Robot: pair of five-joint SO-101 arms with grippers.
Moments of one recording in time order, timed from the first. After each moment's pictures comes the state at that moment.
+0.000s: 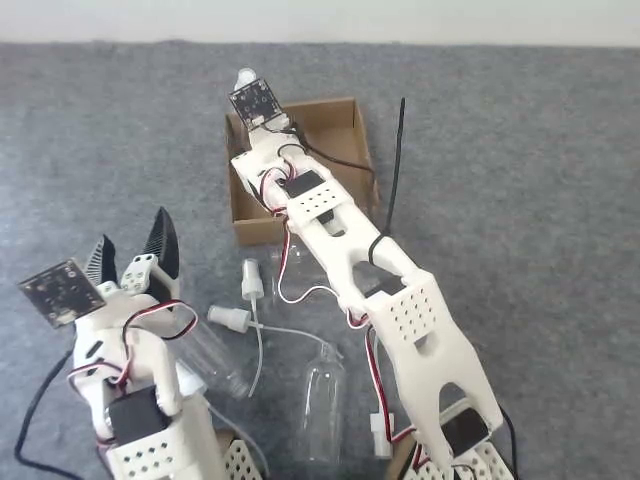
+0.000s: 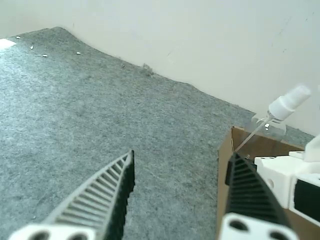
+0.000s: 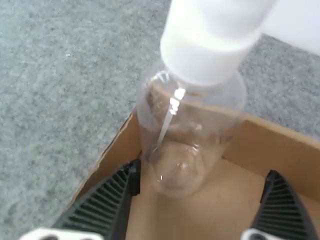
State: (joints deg) left arm -26.0 -101.5 88.7 44.0 17.1; right arm -36.5 54.6 -33.5 21.8 1.2
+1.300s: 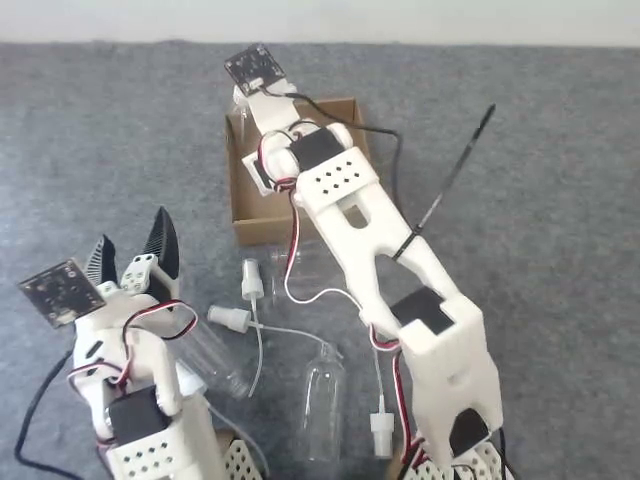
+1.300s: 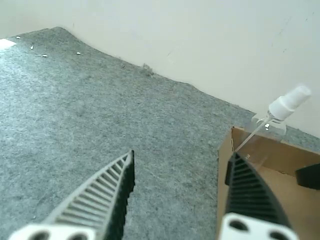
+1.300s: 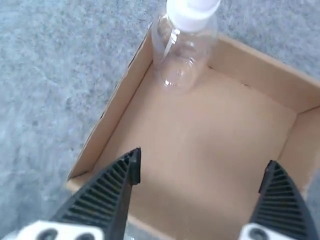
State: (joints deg) left arm -26.0 -101.5 88.7 44.0 17.1; right arm -36.5 30.7 -33.5 65.2 1.2
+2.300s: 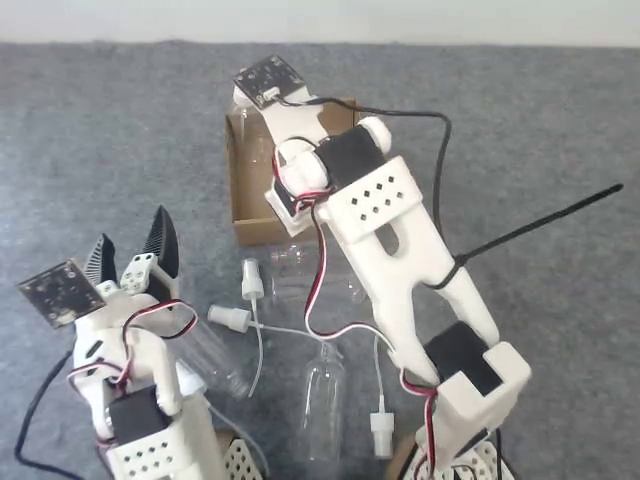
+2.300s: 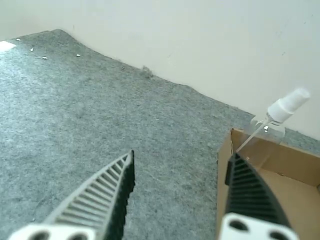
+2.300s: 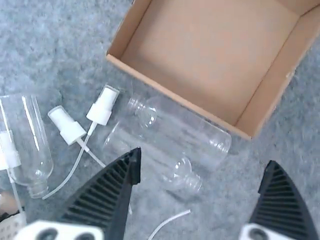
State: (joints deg) left arm -26.0 -101.5 88.7 43.5 17.3; right arm -38.5 11.1 -33.5 99.2 1.1
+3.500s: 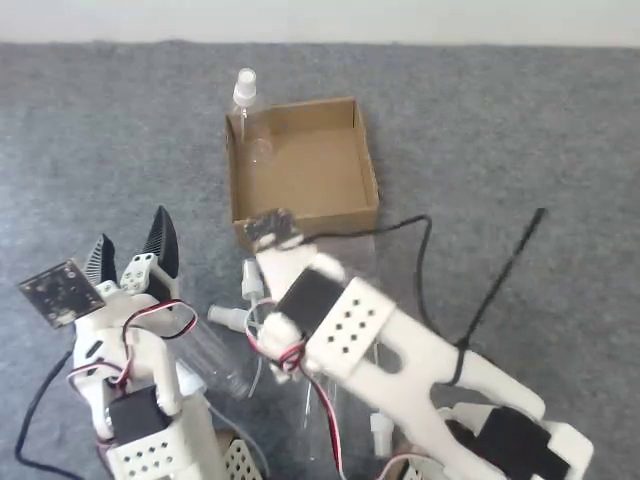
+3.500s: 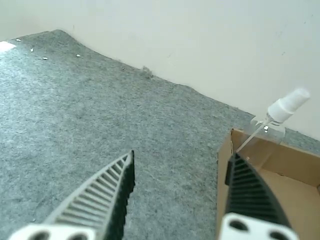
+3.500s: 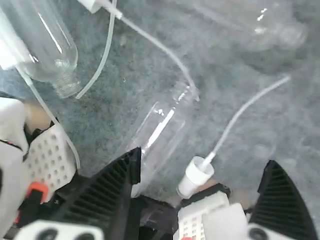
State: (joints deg) left arm -26.0 -101.5 88.7 43.5 17.3; right arm -60.7 -15.7 16.9 96.1 -31.3
